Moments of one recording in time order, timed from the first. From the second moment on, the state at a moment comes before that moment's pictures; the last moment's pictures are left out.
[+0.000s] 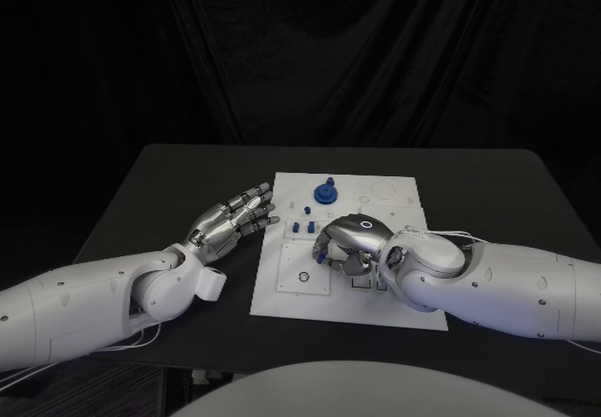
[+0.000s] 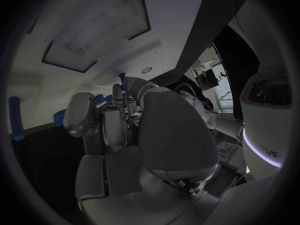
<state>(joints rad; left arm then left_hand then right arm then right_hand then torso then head) 1.01 -0.94 -0.21 1.52 -0.02 0.07 0.68 1.40 0.27 -0.20 0.22 0.55 0.25 0.06 0.03 0.03 0.04 0.14 0.35 0.04 0.06 0.24 0.23 0.03 0.10 0.14 0.30 0.15 0.33 1.11 -0.69 -0.25 1.59 -1.63 -0.41 -0.08 1.52 -0.16 0.48 0.09 0.30 1.04 0.13 0.22 0.33 0.94 0.07 0.55 0.23 1.46 -0.01 1.38 1.19 0.10 1.40 0.10 1.15 1.31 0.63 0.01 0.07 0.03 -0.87</state>
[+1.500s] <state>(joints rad) 1.00 -0.93 -0.21 1.52 0.00 0.08 0.68 1.40 0.27 -0.19 0.22 0.55 0.25 0.08 0.03 0.03 0.04 0.14 0.35 0.04 0.06 0.24 0.23 0.03 0.10 0.14 0.30 0.15 0.33 1.11 -0.68 -0.25 1.59 -1.66 -0.33 -0.11 1.47 -0.20 0.42 0.10 0.23 0.82 0.10 0.07 0.26 0.68 0.14 0.53 0.22 1.36 0.05 1.32 1.04 0.11 1.29 0.15 0.96 1.31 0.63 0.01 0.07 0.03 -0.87</state>
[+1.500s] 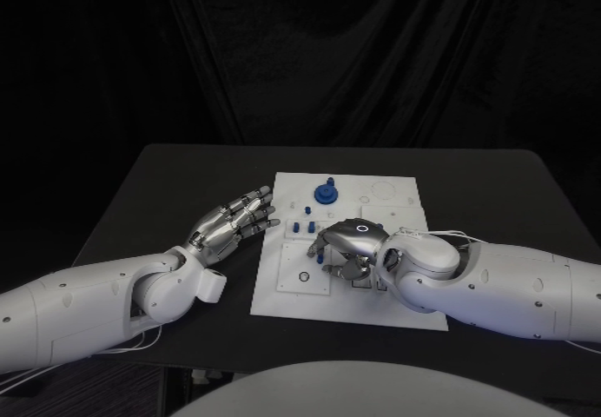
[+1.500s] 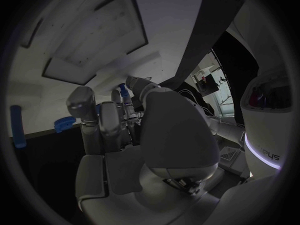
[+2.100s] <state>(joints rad) 0.99 -0.93 -0.21 1.52 0.00 0.08 0.68 1.40 0.27 -0.19 0.22 0.55 0.25 0.08 0.03 0.03 0.04 0.14 0.35 0.04 0.06 0.24 0.23 0.03 0.10 0.14 0.30 0.15 0.33 1.17 -0.77 -0.25 1.65 -1.66 -0.38 -0.11 1.54 -0.18 0.27 0.18 0.22 0.77 0.07 0.09 0.19 0.49 0.15 0.63 0.22 1.32 0.05 1.30 0.97 0.12 1.27 0.15 0.90 1.31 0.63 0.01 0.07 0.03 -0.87</state>
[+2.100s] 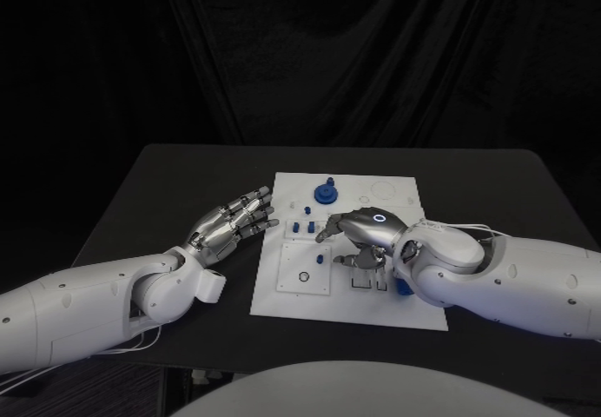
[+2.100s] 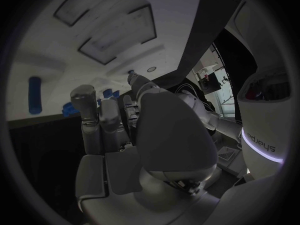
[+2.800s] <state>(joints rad) 0.99 -0.94 -0.21 1.53 0.00 0.07 0.68 1.41 0.27 -0.18 0.22 0.55 0.26 0.09 0.03 0.03 0.04 0.14 0.37 0.04 0.06 0.25 0.23 0.03 0.10 0.13 0.29 0.14 0.32 1.27 -0.86 -0.25 1.61 -1.59 -0.38 -0.12 1.41 -0.19 0.23 0.29 0.22 0.85 0.10 0.08 0.14 0.68 0.13 0.54 0.07 1.42 0.04 1.35 1.05 0.12 1.39 0.15 1.05 1.31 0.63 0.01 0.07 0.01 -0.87</state>
